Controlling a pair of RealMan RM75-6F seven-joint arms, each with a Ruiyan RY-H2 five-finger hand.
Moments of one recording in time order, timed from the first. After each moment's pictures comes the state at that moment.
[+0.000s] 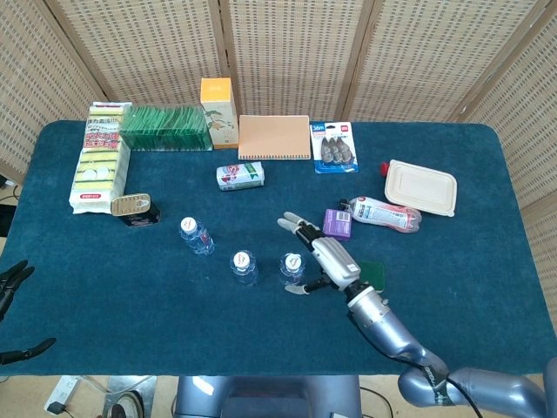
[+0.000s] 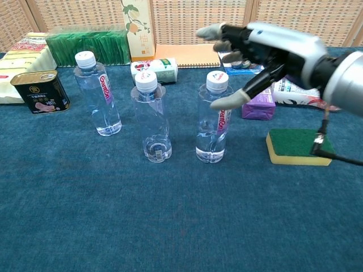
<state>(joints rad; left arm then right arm) 0.00 -0.94 0.11 -1.64 1.71 1.60 -0.46 0.66 -1.49 0.21 -1.67 -1.38 1.03 0.30</state>
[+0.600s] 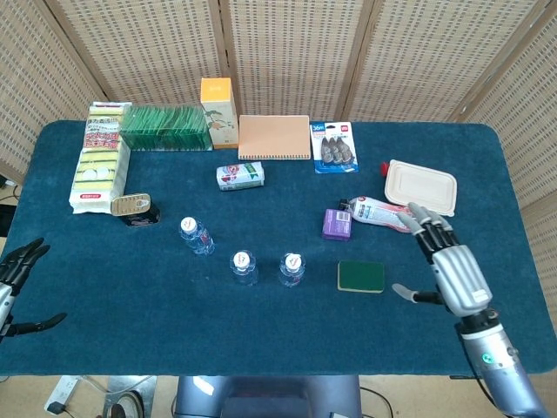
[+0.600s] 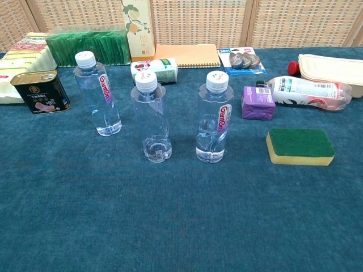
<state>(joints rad) -0.12 -1.10 0.03 -1.36 1.71 1.55 -0.60 0.32 -1.02 0.09 -1.91 -1.56 1.43 0.06</state>
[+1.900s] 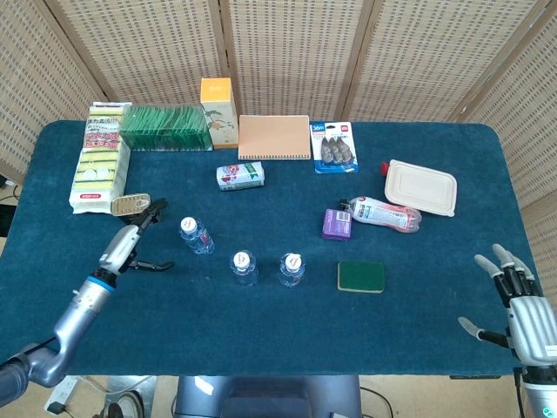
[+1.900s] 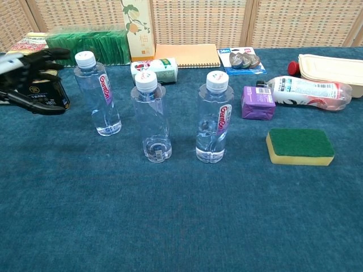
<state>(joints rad) -0.53 -1.55 -0.10 -1.09 1.57 1.11 -0.84 0.06 -1.08 0.01 -1.64 -1.61 1.63 0.22</state>
